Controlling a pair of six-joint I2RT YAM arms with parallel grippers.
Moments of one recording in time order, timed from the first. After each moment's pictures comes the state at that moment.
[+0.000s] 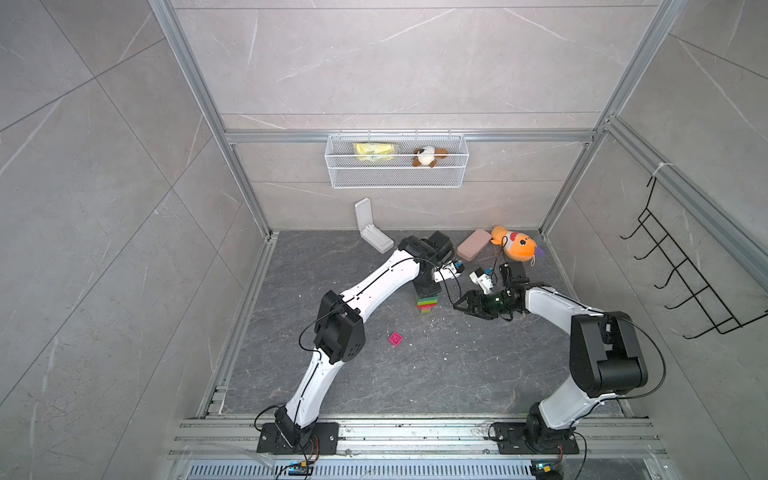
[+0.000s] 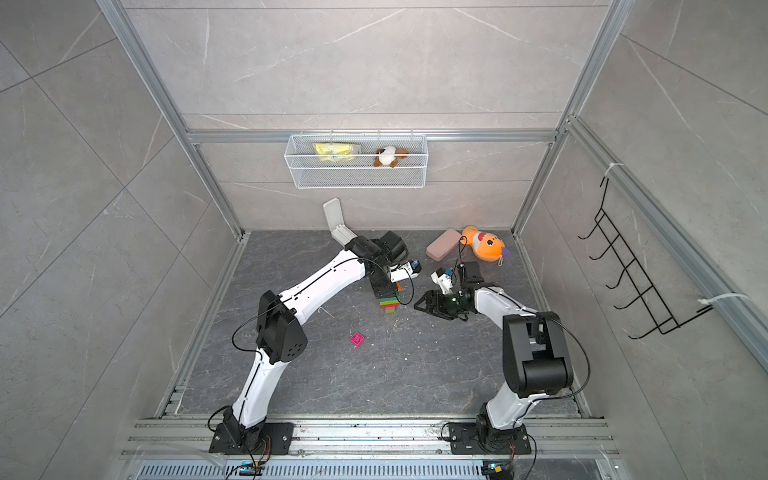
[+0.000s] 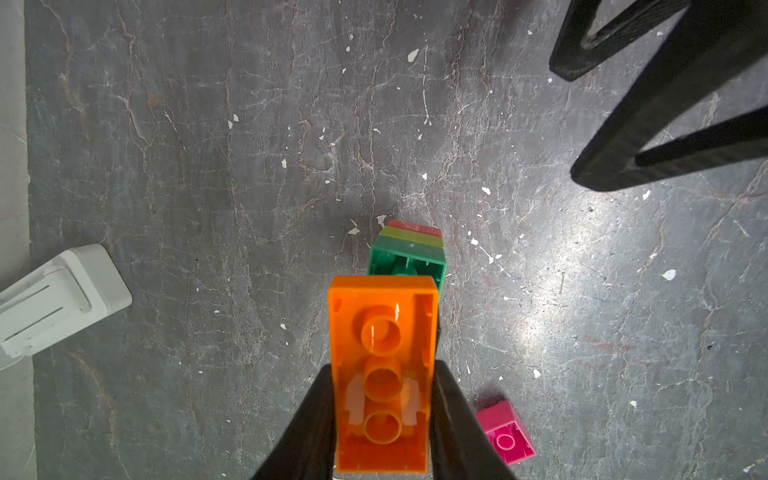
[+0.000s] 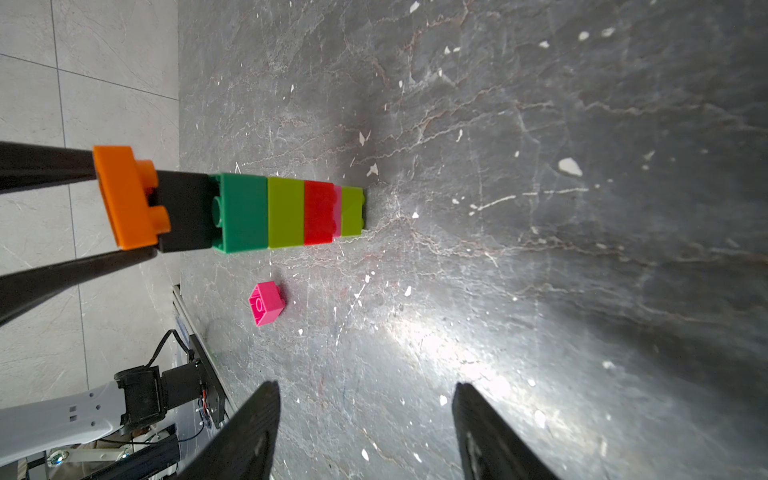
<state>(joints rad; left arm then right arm) -0.81 2.27 2.28 -1.25 -0.04 0.53 0.08 1.66 0.98 -0.47 -0.77 0.16</state>
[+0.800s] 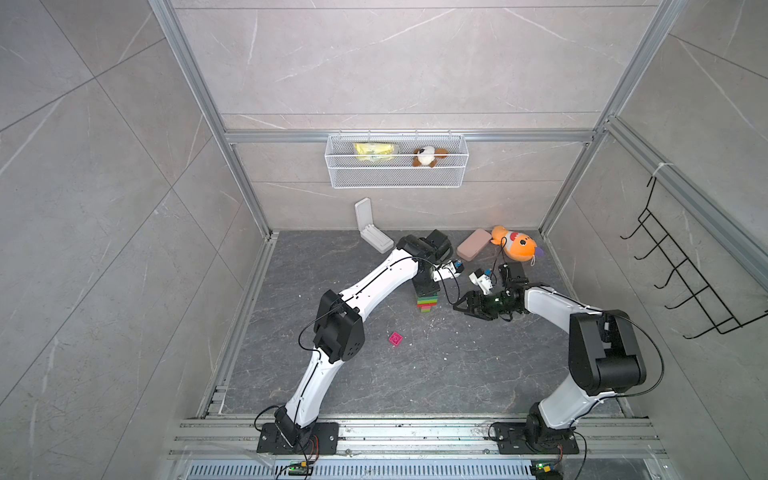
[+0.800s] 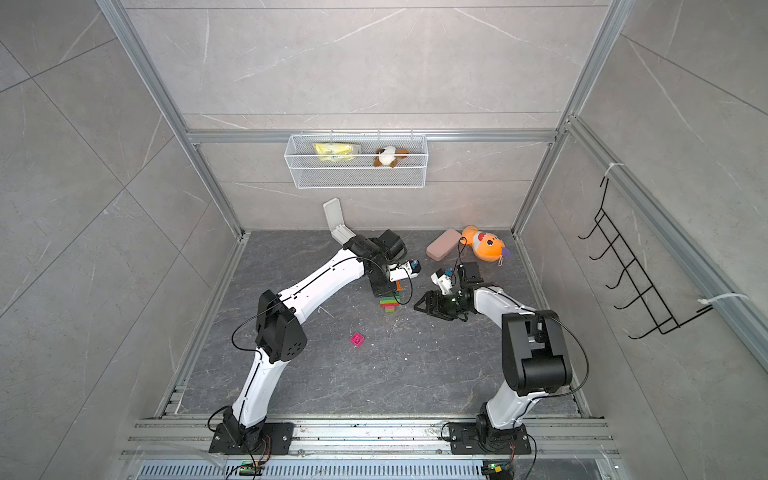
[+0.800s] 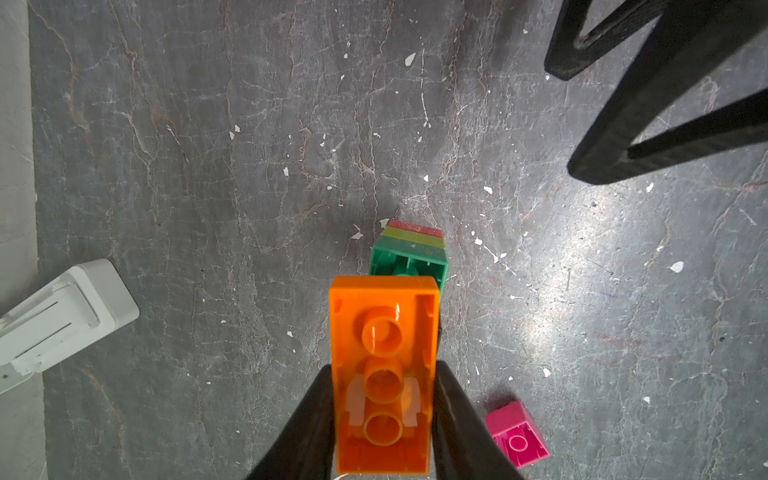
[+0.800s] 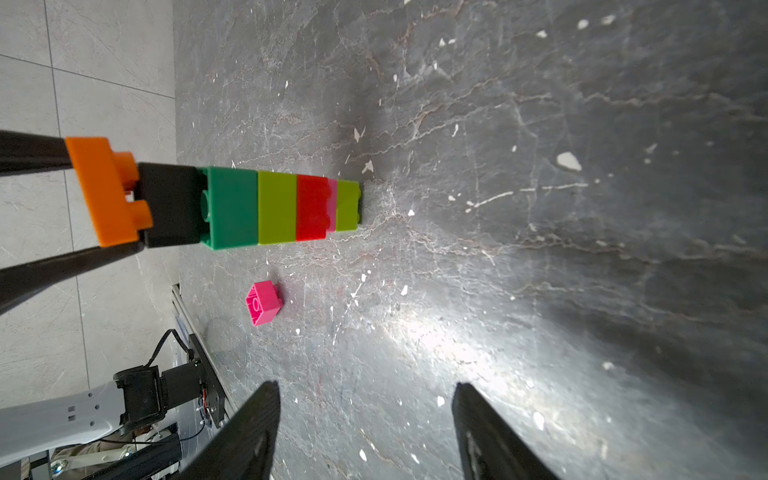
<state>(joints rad) -0.80 2.27 2.28 -1.24 -0.01 0.57 0.08 1.68 0.98 -0.47 -0.77 0.16</state>
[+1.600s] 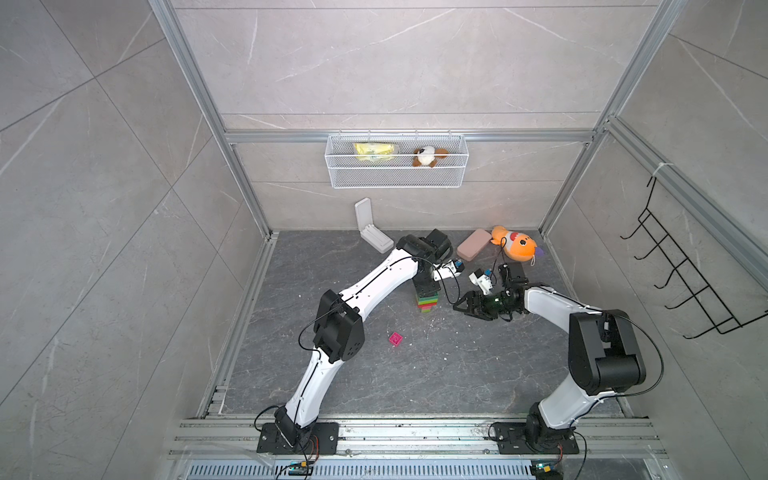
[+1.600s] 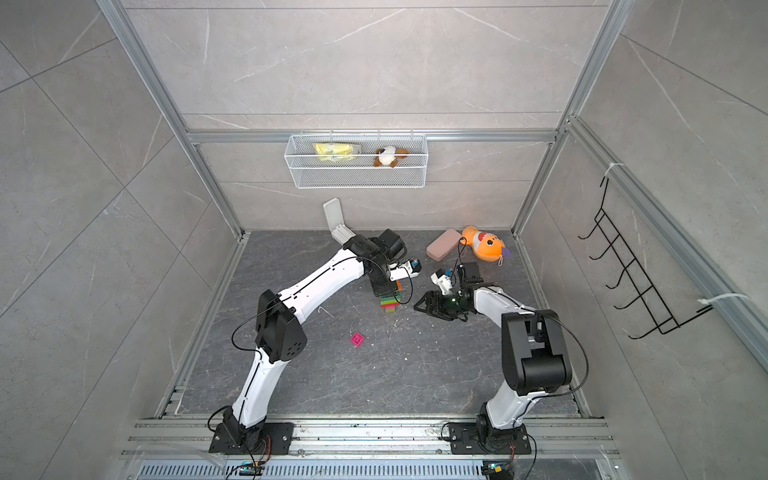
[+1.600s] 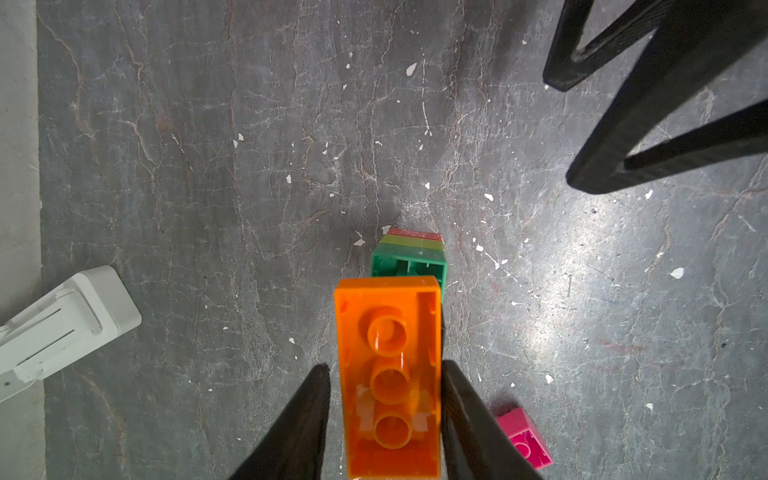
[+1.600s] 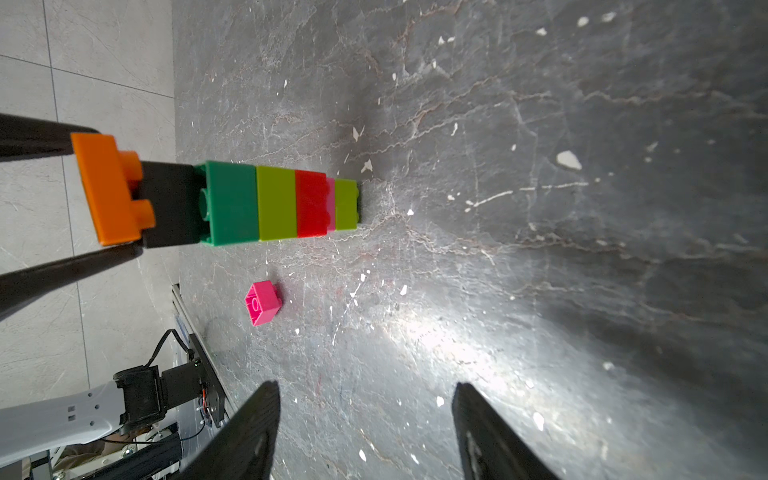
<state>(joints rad) -0.80 2.27 2.27 -1.22 0.00 0.58 0.08 1.68 0.98 -0.47 -0.78 0.16</state>
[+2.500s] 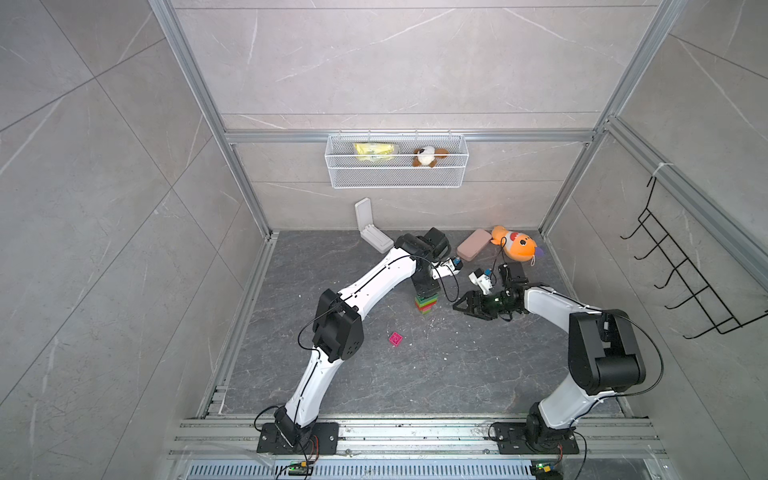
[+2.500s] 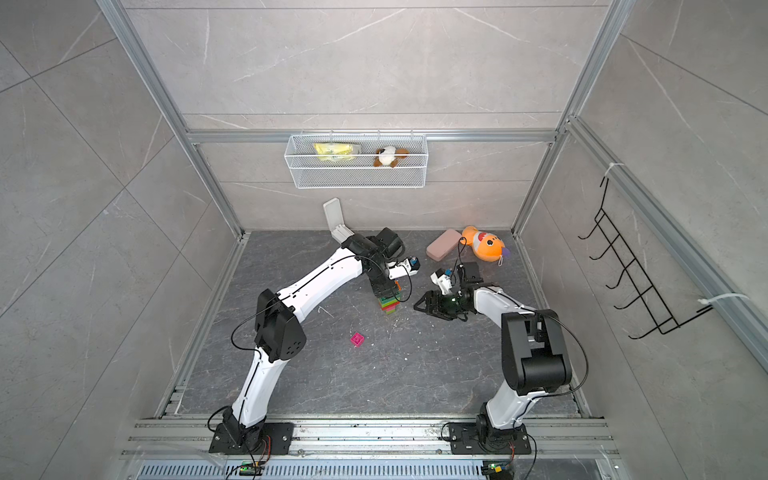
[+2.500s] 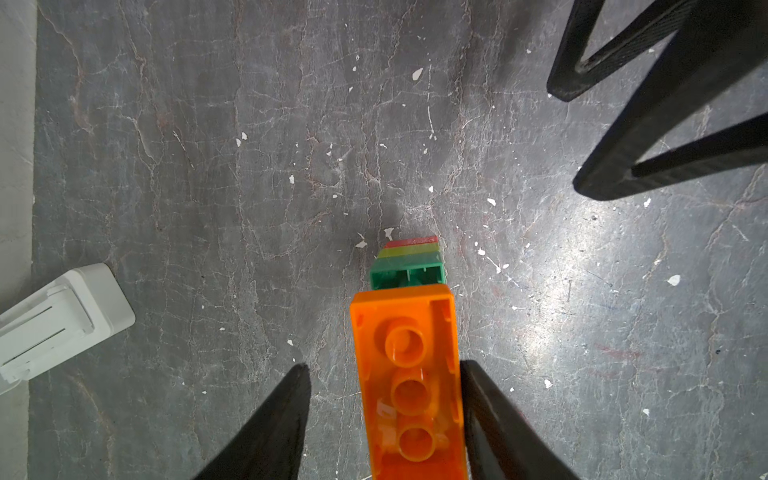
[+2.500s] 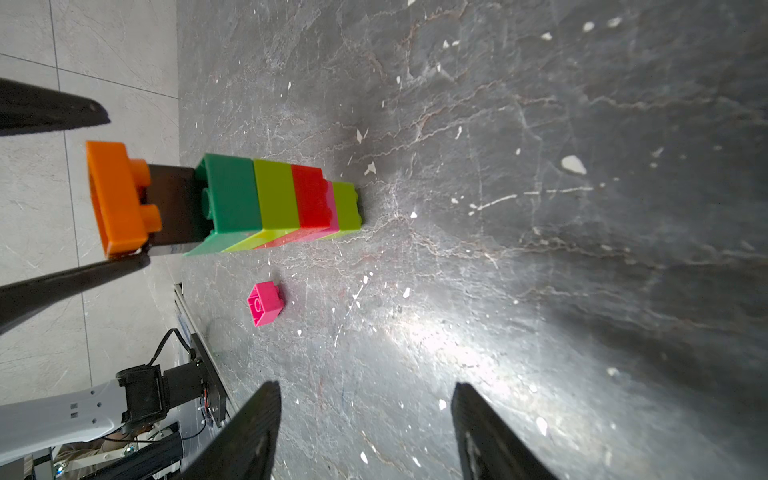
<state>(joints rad) -0.78 2.27 2.27 -1.21 0.02 0.55 0.08 1.68 0.98 -0.46 -0.78 0.16</state>
